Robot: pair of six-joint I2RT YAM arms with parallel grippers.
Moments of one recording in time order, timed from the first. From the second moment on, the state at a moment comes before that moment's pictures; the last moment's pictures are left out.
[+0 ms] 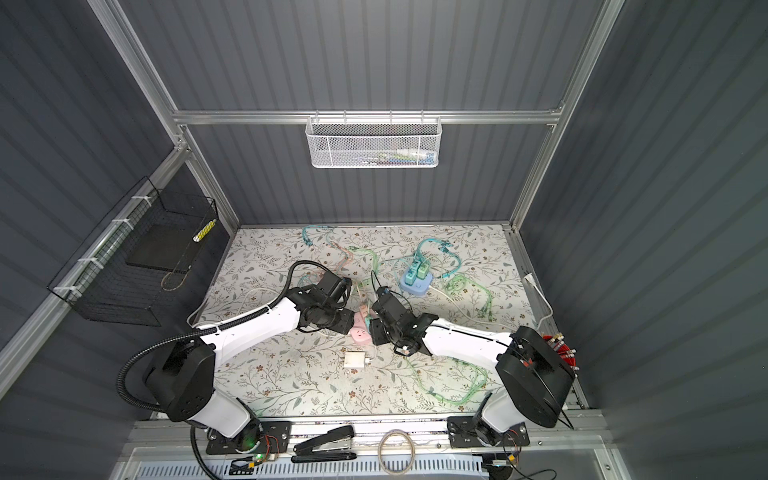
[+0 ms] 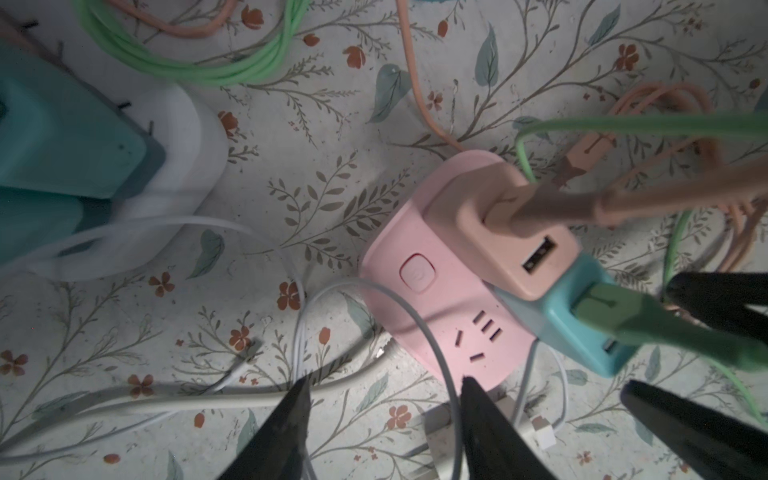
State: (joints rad) left arm -0.72 1.60 1.07 -0.63 0.01 -0.28; right arm 0.88 1.51 0.85 -0.22 0.08 0.55
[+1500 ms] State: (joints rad) left arm -0.72 1.70 1.04 -0.50 0.10 -0.29; right arm 0.89 1.70 1.02 -0.33 0.21 0.48
